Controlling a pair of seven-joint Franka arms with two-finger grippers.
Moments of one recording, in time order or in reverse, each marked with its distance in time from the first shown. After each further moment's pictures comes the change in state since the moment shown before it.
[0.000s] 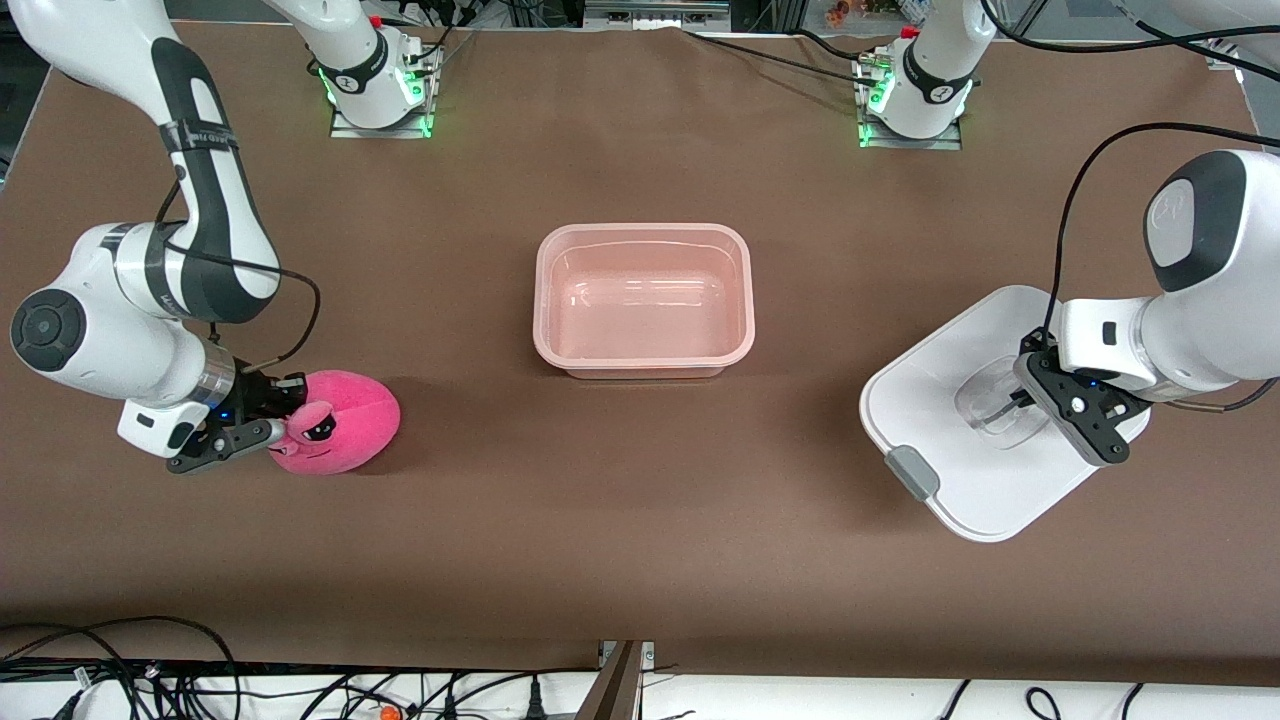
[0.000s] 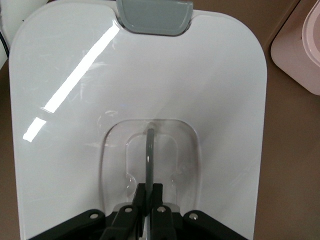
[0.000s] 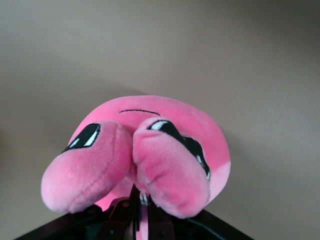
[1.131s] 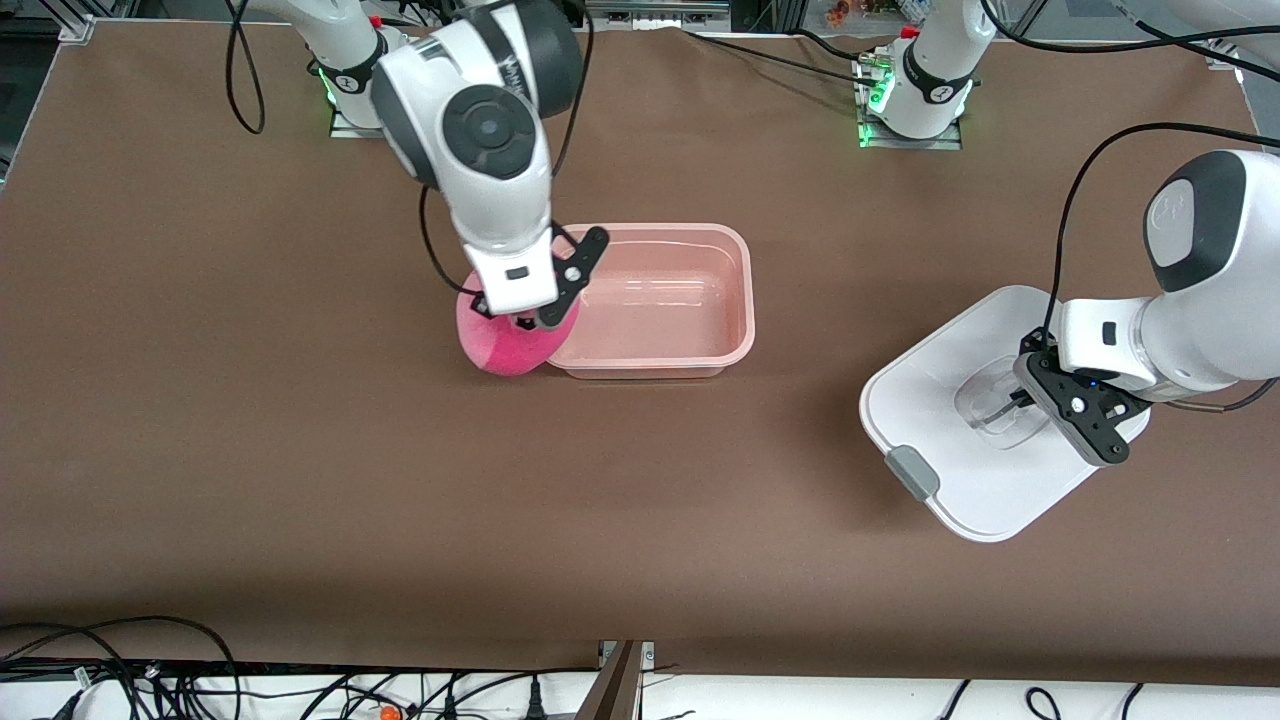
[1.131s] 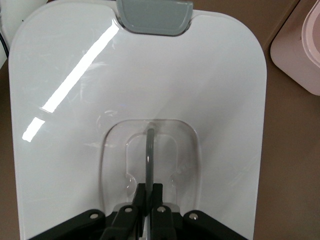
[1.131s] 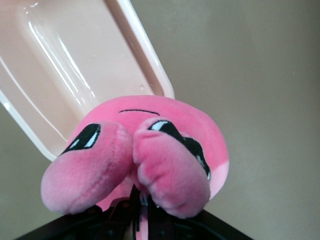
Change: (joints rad) left arm 0.000 0.000 0.000 0.000 -0.002 0.000 0.000; right arm 0.571 0.029 0.013 0.347 -0.167 -0.436 -0.058
